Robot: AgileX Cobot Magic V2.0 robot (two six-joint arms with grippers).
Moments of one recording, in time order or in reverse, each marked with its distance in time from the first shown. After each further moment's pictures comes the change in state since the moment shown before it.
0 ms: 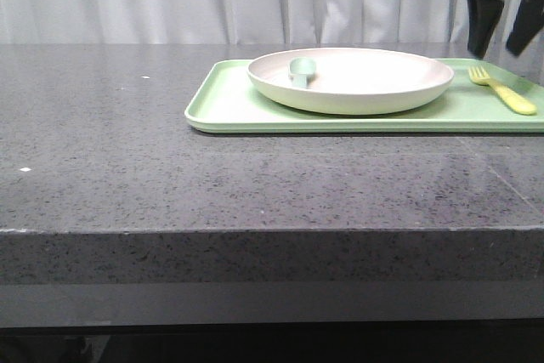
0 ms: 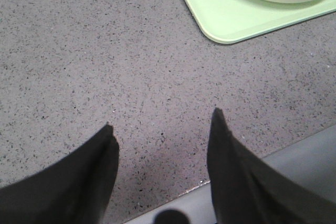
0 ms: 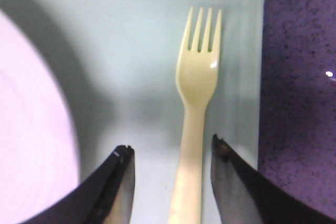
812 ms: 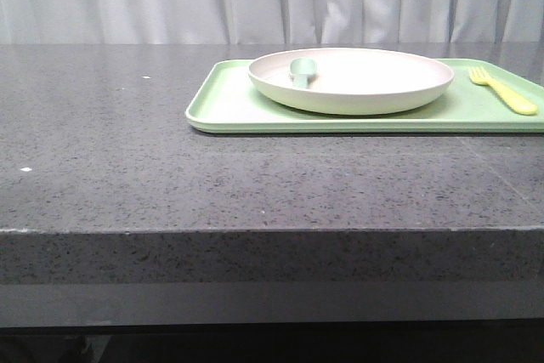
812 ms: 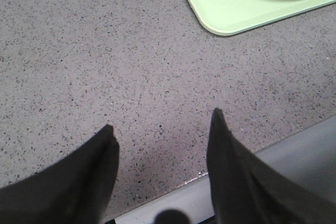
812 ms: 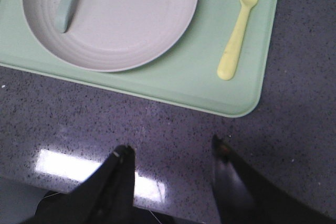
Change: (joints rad) left arm 0.000 0.000 0.000 0.000 0.021 0.000; right arm 0.141 -0.868 0.603 0.007 -0.042 -0.076
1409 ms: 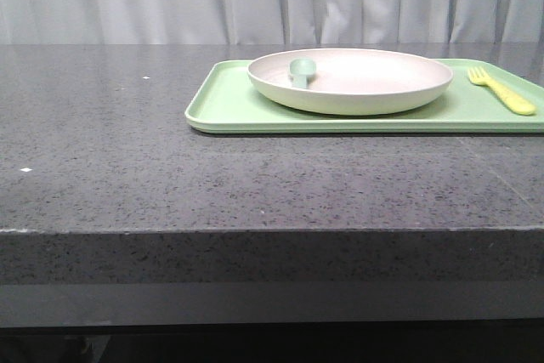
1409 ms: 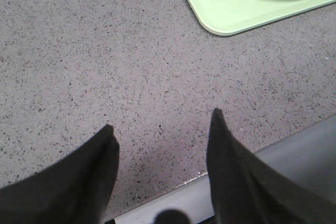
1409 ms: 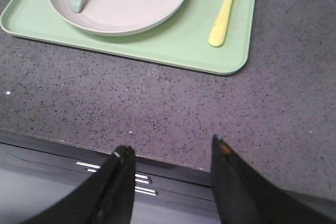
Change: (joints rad) left arm 0.000 0.000 0.000 0.000 0.000 0.000; right arm 0.000 -0.548 0.456 0.000 -0.149 -0.002
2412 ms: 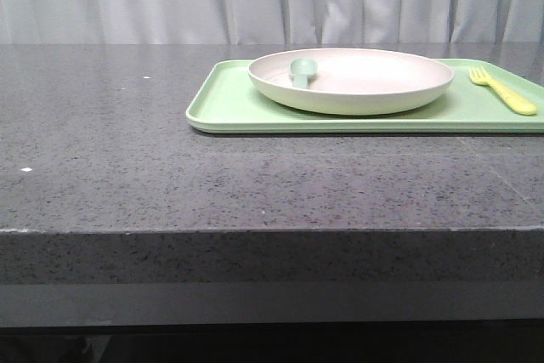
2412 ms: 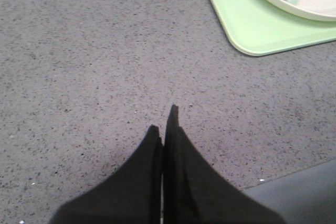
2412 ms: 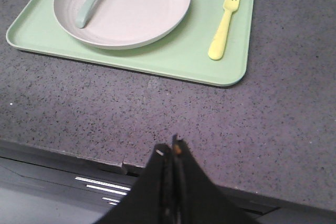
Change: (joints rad) left arm 0.000 0.013 0.002 0.098 -0.058 -0.147; right arm 0.000 -0.043 0.031 0.000 -0.050 0.000
